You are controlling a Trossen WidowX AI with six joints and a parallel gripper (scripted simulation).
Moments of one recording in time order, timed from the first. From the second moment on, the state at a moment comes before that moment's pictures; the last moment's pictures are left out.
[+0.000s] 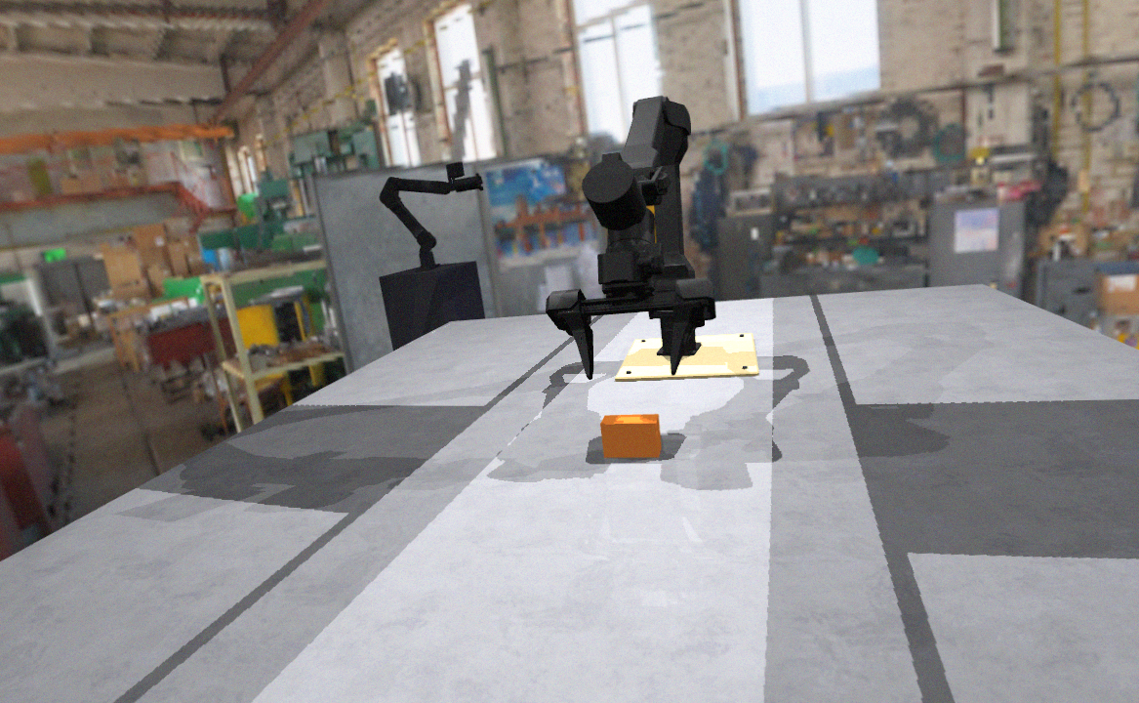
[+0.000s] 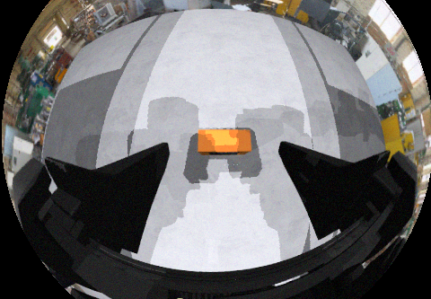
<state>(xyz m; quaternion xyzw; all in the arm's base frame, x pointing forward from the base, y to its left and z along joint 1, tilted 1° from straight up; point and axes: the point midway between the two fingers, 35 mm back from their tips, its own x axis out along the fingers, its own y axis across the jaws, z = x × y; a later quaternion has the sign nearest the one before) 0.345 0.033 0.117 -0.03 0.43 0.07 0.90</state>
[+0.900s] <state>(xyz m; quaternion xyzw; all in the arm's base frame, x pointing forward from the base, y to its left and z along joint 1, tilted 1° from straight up) 0.380 0.035 0.149 -0.05 0.68 0.06 0.73</state>
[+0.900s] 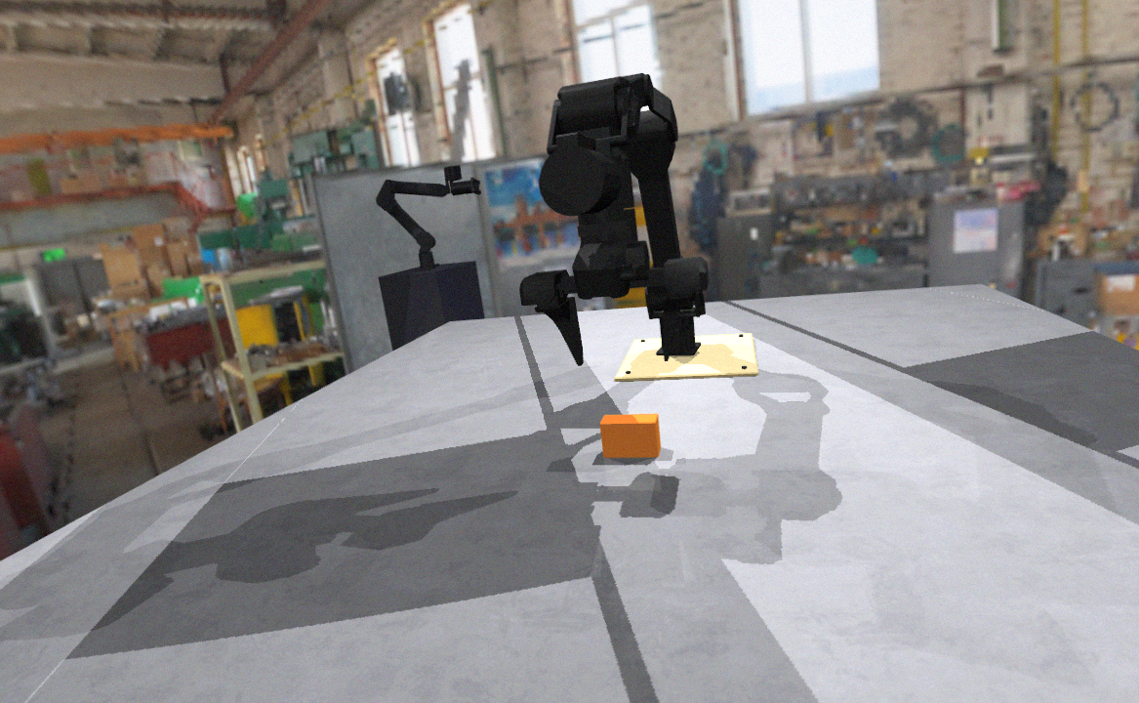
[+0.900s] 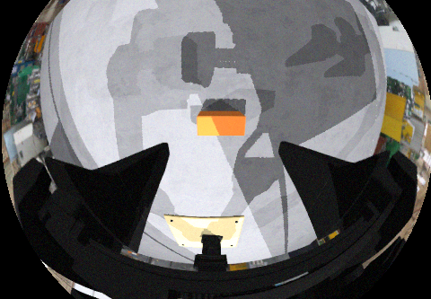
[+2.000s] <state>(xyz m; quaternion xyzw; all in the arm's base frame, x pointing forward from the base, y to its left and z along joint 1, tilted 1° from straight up) 0.383 0.036 0.081 -0.05 0.68 0.06 0.72</state>
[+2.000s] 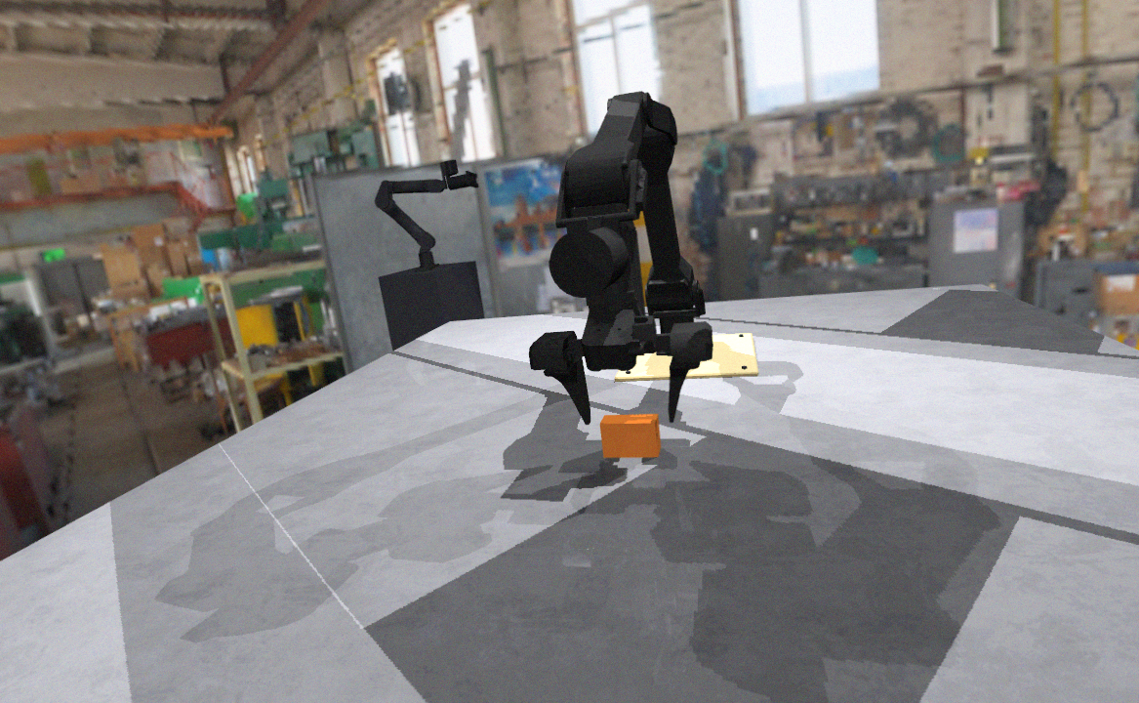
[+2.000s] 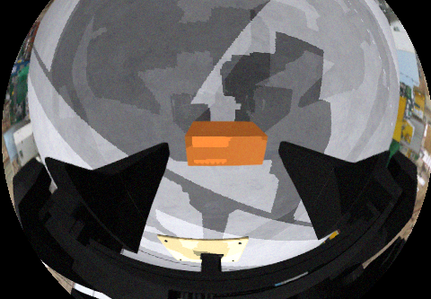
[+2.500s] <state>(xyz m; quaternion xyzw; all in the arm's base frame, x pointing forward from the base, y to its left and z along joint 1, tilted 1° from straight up) 0.383 0.036 0.068 -0.05 0.69 0.06 0.72</state>
